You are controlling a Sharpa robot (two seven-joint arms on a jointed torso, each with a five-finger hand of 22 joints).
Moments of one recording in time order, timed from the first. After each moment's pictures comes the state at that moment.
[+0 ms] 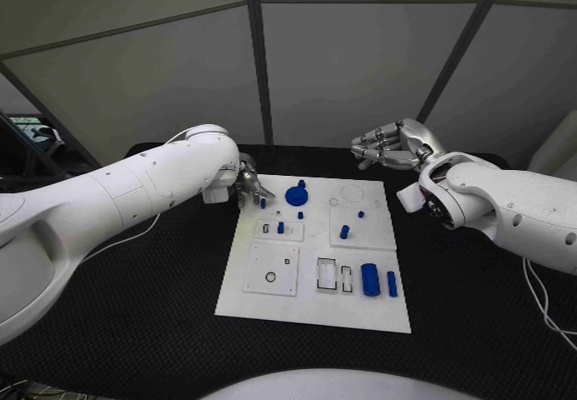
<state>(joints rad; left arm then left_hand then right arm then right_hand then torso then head) 1.27 -0.46 0.03 0.92 -1.11 0.35 -0.54 1.13 -0.01 0.05 0.27 0.16 0.89 0.09 0.50 0.59 1.26 0.02 1.15 0.99 1.45 -0.04 0.20 0.84 0.06 1.46 0.07 1.41 1.31 1.23 -0.76 0.00 1.35 -0.61 -0.39 0.22 1.38 -0.14 0.19 0.23 0.35 1.05 0.18 0.07 0.07 1.28 0.11 0.07 0.09 1.38 0.04 0.10 0.30 0.18 1.04 0.16 0.40 0.26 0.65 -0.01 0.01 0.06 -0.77</state>
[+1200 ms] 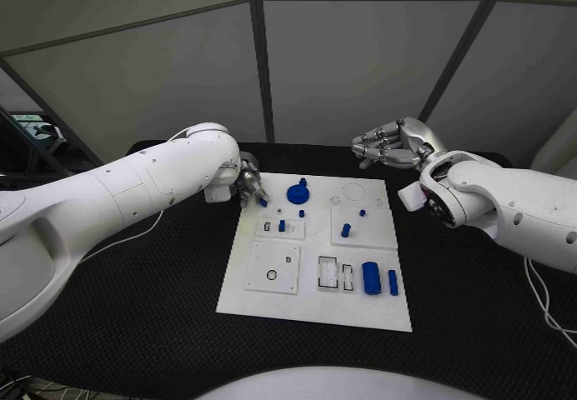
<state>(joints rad) 1.27 -0.46 0.03 0.93 -1.07 0.36 -0.51 1.35 0.04 0.32 0.15 0.16 0.88 0.09 0.53 0.55 1.25 0.01 1.11 0.94 1.45 -0.04 0.19 0.84 0.06 1.47 0.06 1.41 1.31 1.23 -0.75 0.00 1.35 -0.61 -0.38 0.21 1.38 -0.14 0.19 0.23 0.35 1.05 0.18 0.07 0.07 1.28 0.11 0.07 0.09 1.38 0.04 0.10 0.30 0.18 1.04 0.16 0.40 0.26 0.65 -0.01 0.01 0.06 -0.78</state>
